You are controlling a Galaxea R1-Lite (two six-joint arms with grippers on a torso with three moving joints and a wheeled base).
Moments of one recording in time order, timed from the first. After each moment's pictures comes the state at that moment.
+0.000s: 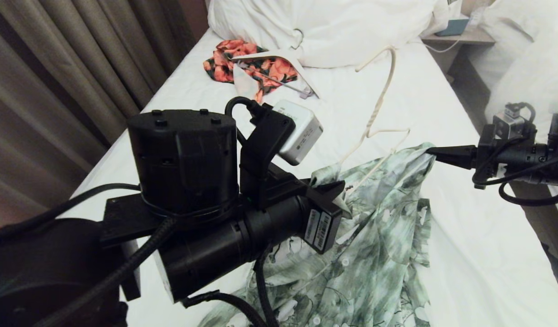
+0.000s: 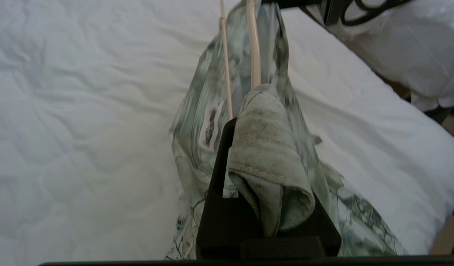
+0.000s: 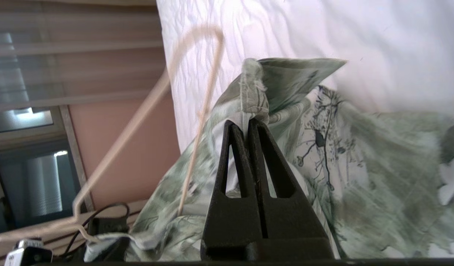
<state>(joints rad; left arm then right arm) -1.02 1.60 -0.95 -0.52 0.18 0.11 -0.06 1.70 -1.08 -0.38 0.83 0.90</state>
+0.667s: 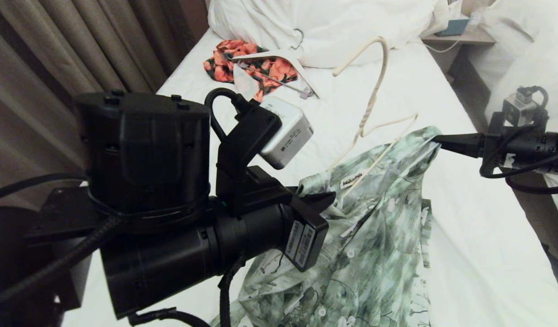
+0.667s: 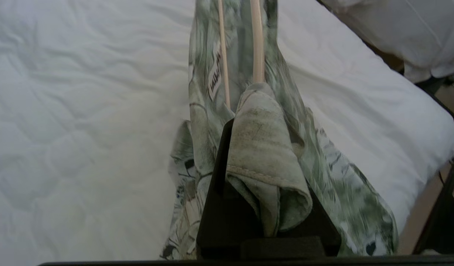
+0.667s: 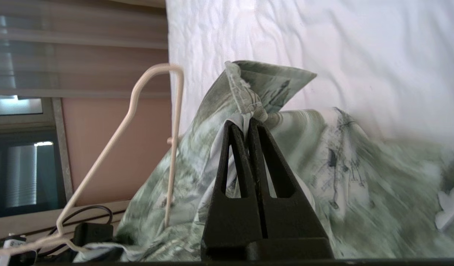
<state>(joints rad) -1.05 1.52 -0.98 -0.32 0.19 0.11 -0.07 1.68 -1.12 -0.38 0.83 0.84</state>
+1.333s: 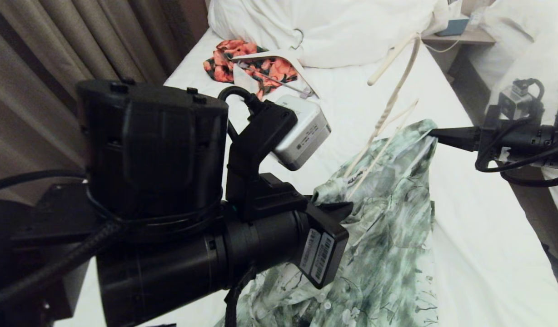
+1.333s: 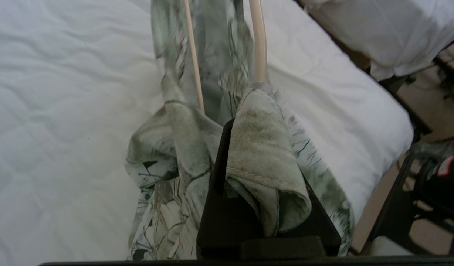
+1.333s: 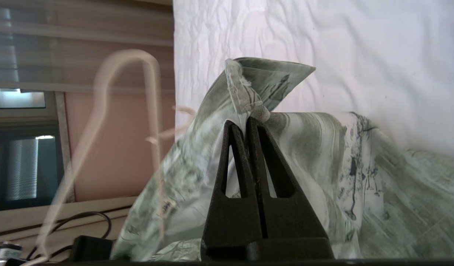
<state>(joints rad) -1.10 1.53 -1.04 -0.24 0.18 0.01 -0.04 1.69 -1.16 -0.38 0.82 0.84</state>
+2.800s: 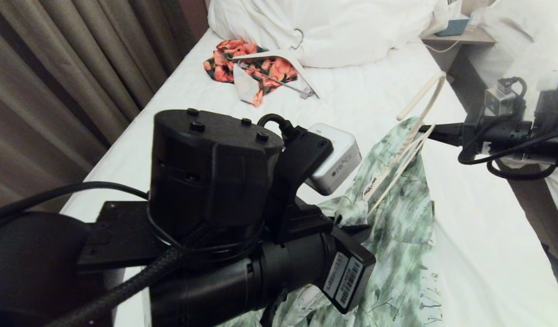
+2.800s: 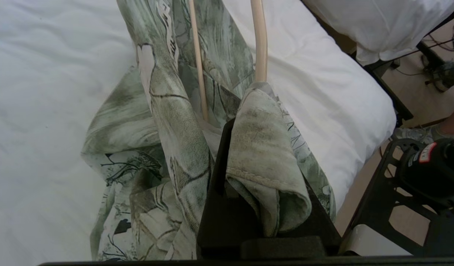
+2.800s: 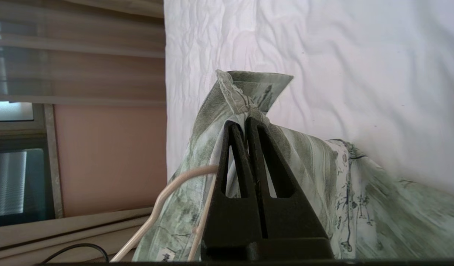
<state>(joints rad) -1.15 1.59 -1.05 -0.22 0.18 -0.03 -0.02 1.77 -1.24 -0.38 0.75 0.84</state>
